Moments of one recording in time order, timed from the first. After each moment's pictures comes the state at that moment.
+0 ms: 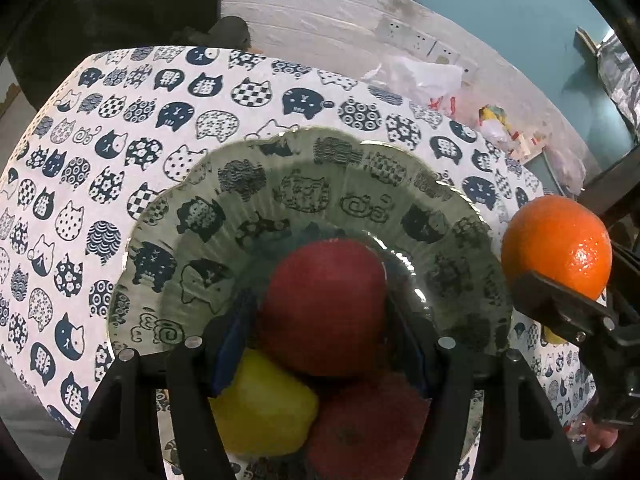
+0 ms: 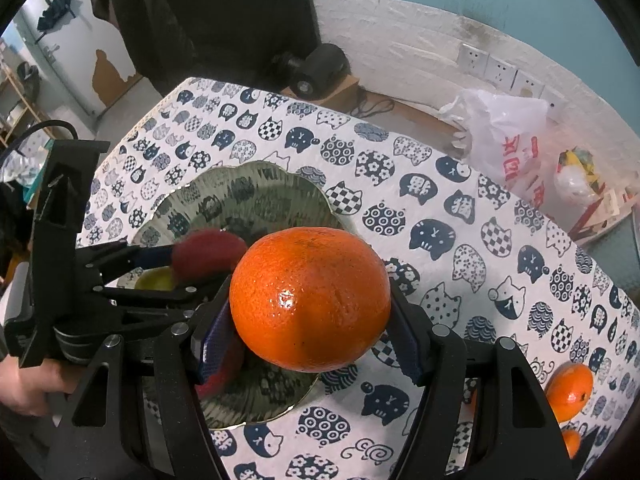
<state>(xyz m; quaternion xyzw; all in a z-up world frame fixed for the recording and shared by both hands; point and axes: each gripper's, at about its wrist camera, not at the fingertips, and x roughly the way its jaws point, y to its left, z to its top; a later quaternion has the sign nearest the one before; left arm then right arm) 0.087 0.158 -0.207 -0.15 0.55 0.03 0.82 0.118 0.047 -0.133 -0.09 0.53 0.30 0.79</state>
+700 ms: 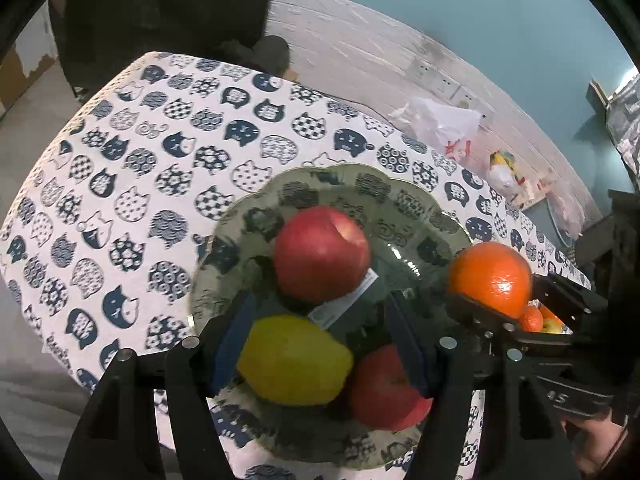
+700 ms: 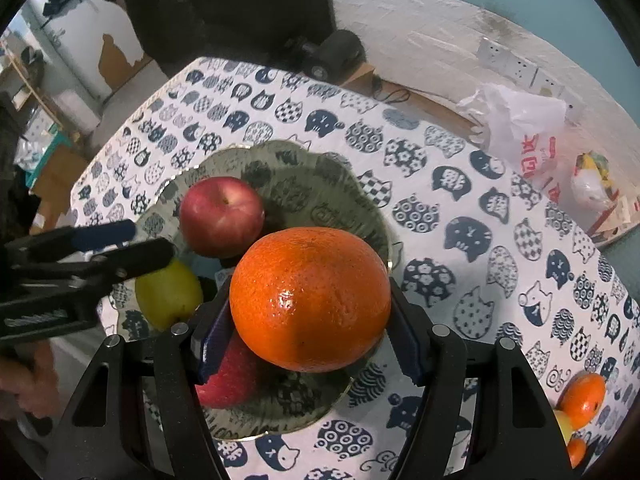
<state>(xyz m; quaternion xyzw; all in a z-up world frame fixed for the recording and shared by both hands) 0.050 0.197 -0.167 -0.20 0.52 0.07 0.83 0.116 0.073 -0.153 -0.11 0.54 0.31 0.77</state>
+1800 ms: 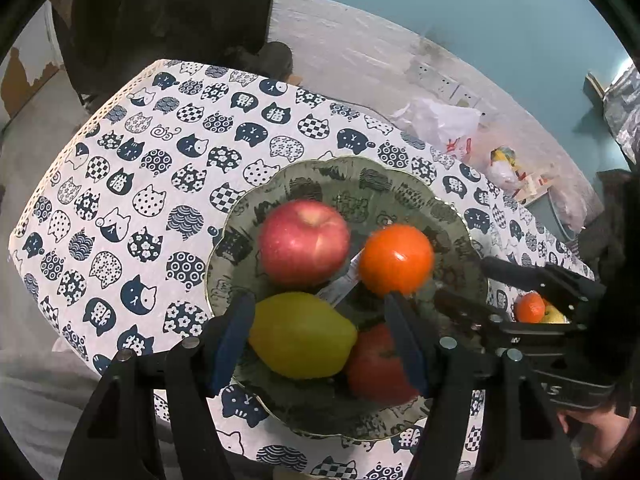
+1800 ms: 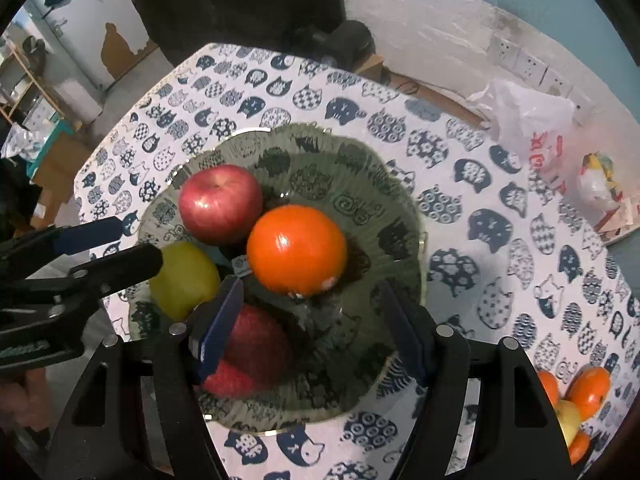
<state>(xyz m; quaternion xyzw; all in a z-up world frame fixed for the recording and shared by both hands) 0.033 0.190 -0.153 -0.18 0.51 0.08 0.83 0.101 0.085 -0.147 -0.12 0.55 0.31 0.76</state>
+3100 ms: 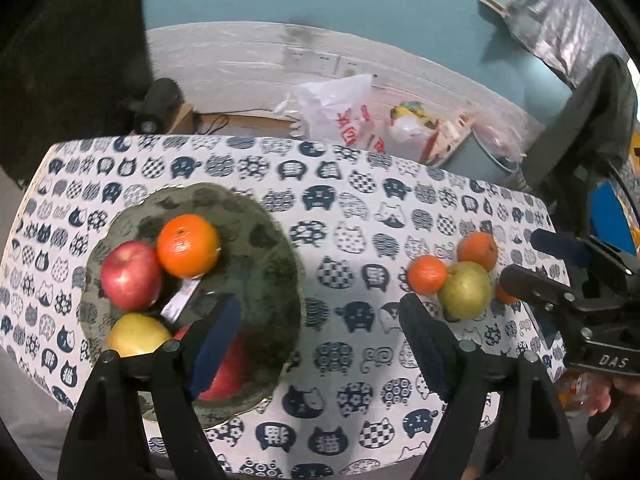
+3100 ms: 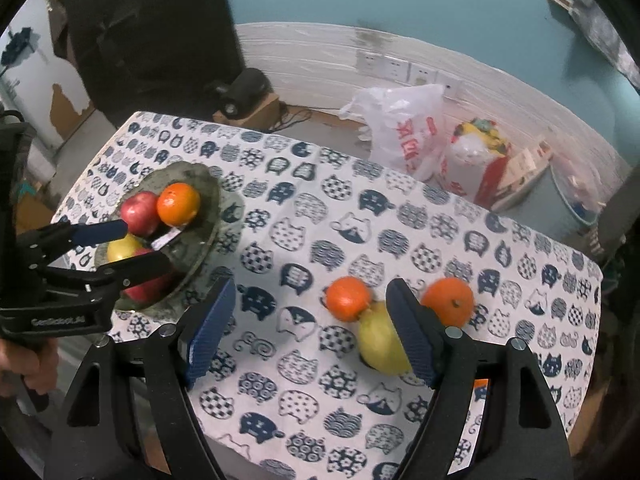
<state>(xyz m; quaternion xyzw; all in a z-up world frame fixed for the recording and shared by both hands) 0.061 0.032 -0.107 -0.08 0.51 -0.05 0.85 0.075 -0.103 -0.062 -0.08 0.51 0.19 0.83</state>
